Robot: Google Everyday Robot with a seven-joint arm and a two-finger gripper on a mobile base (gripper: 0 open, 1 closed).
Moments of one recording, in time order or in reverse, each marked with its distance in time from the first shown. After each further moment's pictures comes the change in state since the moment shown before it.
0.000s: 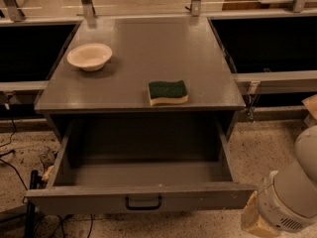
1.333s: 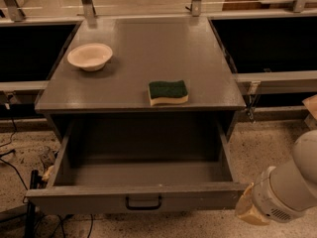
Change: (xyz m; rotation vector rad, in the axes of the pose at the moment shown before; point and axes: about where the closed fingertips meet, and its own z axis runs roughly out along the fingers) arm -0.004 -0.033 0.019 0.071 -0.069 0.084
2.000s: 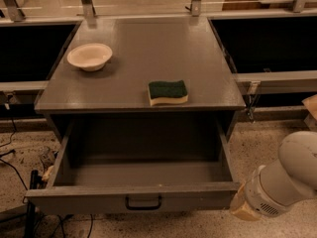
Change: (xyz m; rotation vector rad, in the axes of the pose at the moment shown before) arm 0.001 -0.015 0.030 -0.013 0.005 0.038
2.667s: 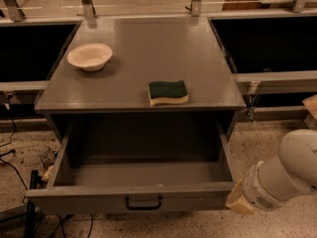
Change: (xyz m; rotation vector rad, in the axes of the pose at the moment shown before) arm -0.009 -0.013 0.004 0.019 -0.042 0.048
